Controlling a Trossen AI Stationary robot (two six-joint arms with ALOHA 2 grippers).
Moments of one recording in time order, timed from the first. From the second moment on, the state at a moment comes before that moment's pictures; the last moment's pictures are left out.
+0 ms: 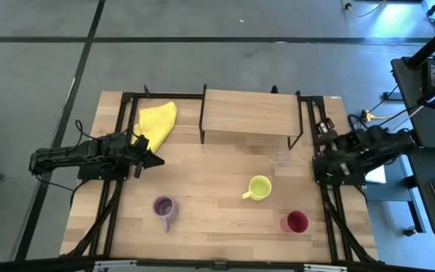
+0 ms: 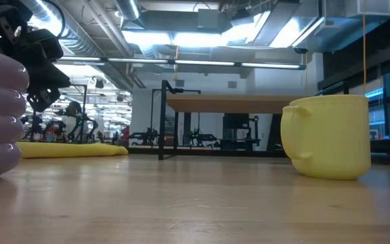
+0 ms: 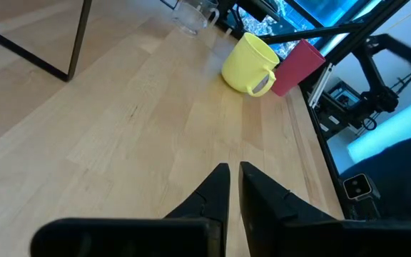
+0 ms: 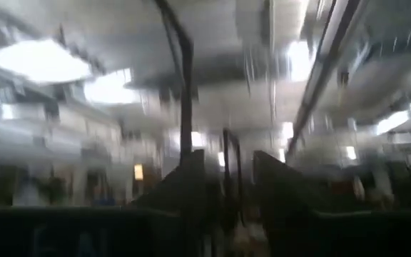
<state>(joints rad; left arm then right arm) 0.14 0.06 0.12 -0.39 0.22 -0.57 0.26 0.25 0.38 0.44 -0.02 0.01</state>
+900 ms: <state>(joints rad) 0.14 0.06 0.12 -0.39 0.22 -0.57 0.26 0.90 1.35 -1.10 0.02 0.47</state>
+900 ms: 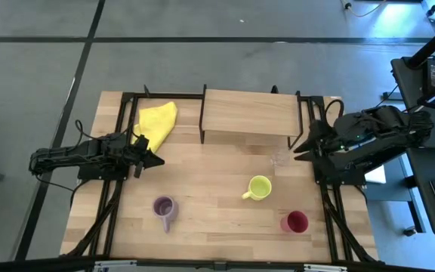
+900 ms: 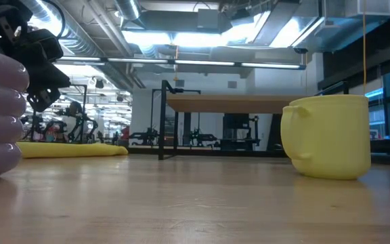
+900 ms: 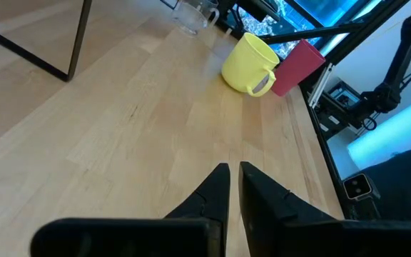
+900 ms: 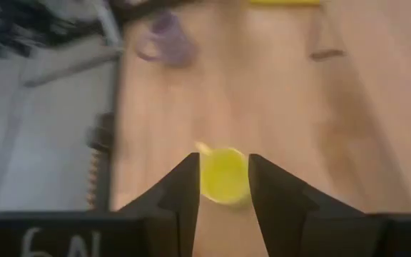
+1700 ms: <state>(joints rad) 0.14 0.06 0.12 -0.39 0.22 -0.57 0.26 1.08 1.18 -1.45 0.32 0.61</state>
